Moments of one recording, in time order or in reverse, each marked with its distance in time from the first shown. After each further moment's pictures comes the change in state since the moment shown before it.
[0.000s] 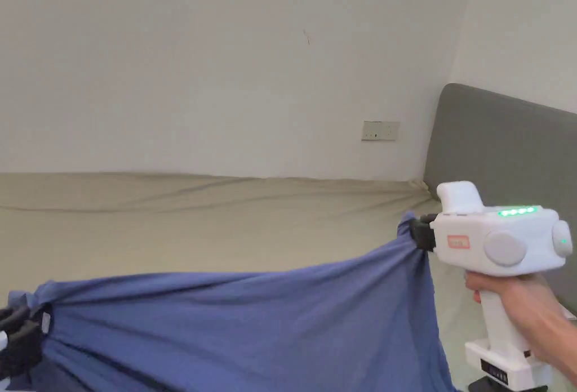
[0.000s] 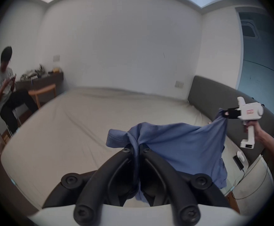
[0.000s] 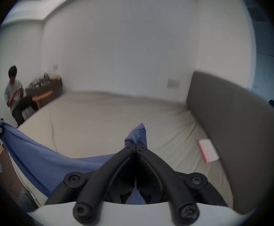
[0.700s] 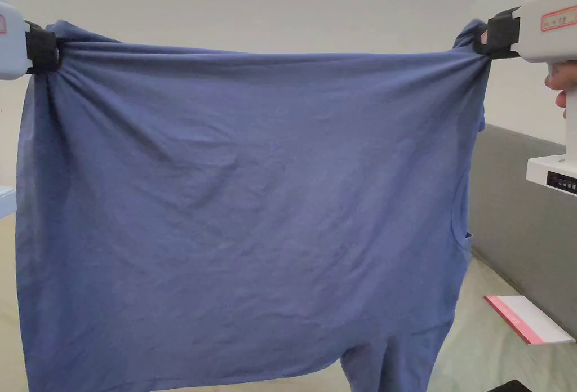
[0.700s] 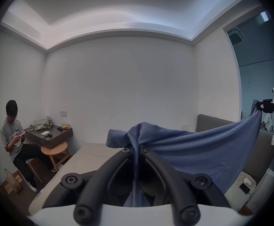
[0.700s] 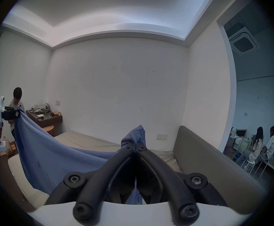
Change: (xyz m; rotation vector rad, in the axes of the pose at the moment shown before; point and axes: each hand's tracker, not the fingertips) left arm -0.003 0.265 0.030 0.235 0.052 -0.118; right arm -0.022 0.203 0.184 0.331 -0.069 0.054
